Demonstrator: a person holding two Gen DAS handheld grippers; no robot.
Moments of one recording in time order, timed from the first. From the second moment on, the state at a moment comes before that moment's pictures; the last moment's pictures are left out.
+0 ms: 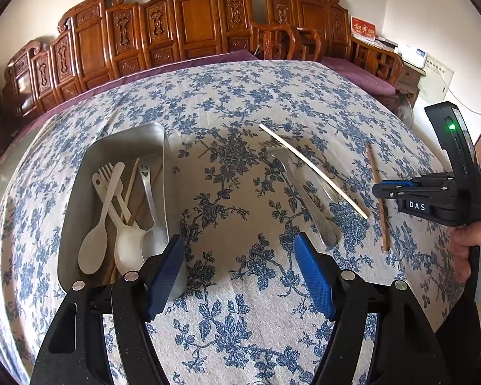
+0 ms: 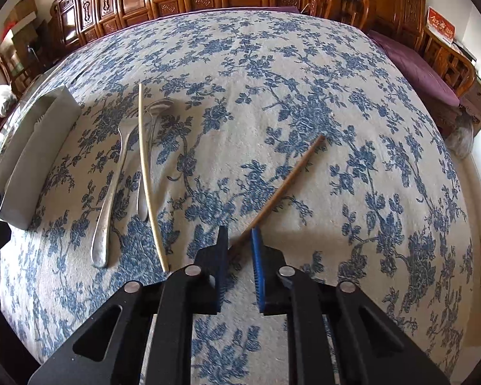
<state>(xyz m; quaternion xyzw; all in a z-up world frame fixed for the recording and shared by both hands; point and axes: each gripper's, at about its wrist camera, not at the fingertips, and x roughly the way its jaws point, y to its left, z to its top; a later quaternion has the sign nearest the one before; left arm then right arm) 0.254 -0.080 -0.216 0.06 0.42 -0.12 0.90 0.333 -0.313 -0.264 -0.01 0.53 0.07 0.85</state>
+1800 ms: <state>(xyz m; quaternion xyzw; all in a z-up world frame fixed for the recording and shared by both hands) 0.363 -0.135 -0.262 0.04 0.49 -0.11 0.87 0.315 -0.346 -0.260 -0.02 0.51 0.12 0.85</state>
